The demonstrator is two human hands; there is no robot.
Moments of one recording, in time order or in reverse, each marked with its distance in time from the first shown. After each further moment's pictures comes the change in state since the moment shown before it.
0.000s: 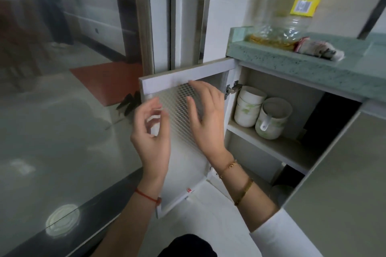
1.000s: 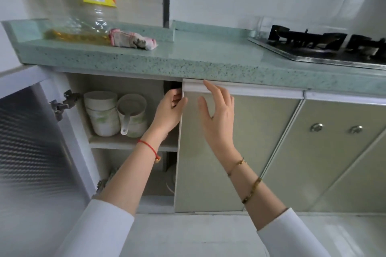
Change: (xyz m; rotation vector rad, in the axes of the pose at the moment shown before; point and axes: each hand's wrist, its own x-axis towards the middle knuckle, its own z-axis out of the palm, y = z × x) left_hand -0.140 0.032 0.299 -0.150 -1.289 -0.300; right_hand -0.042 0.093 -0.280 -0.701 0.458 0.374
